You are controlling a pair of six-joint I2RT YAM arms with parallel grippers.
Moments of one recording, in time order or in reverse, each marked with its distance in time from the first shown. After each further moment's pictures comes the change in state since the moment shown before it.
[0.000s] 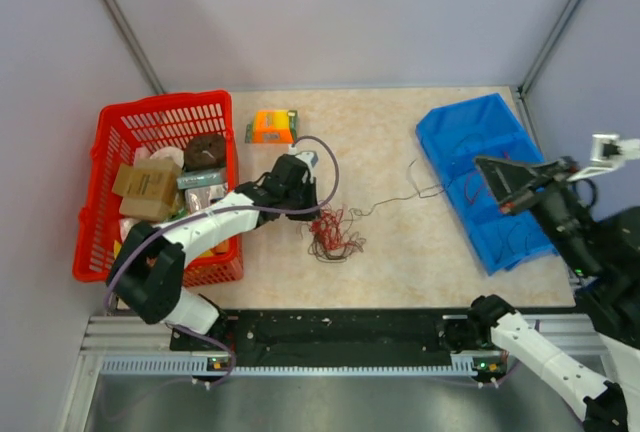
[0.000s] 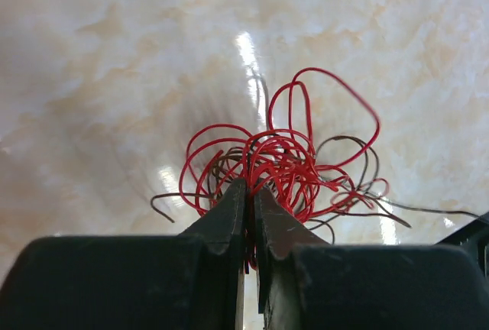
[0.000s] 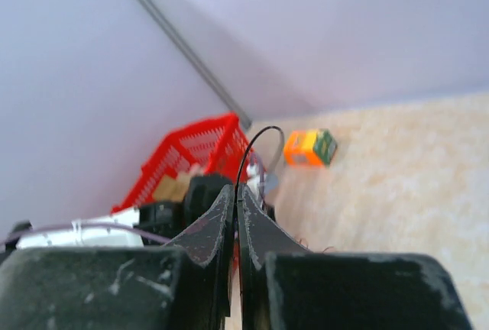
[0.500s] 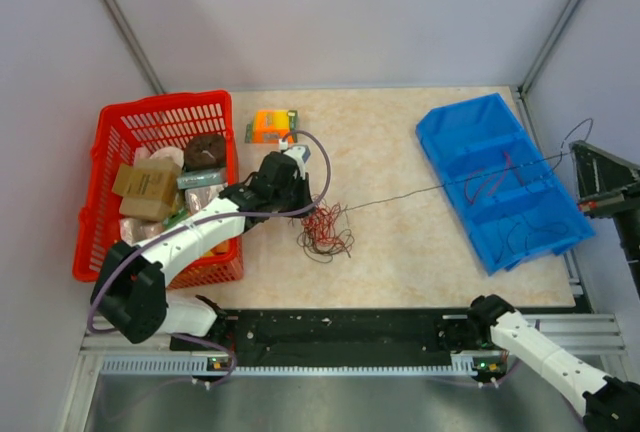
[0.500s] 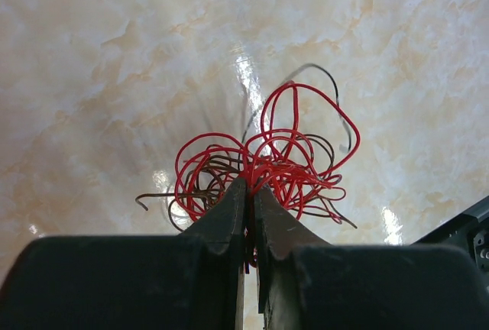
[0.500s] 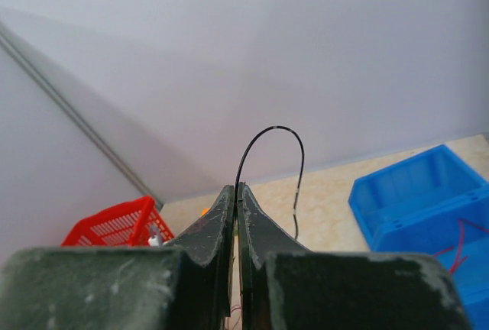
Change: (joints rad) left arm 0.053 -0.148 -0.013 -0.050 -0.030 0.036; right arm 0.001 0.043 0.426 -0.219 0.367 -0.211
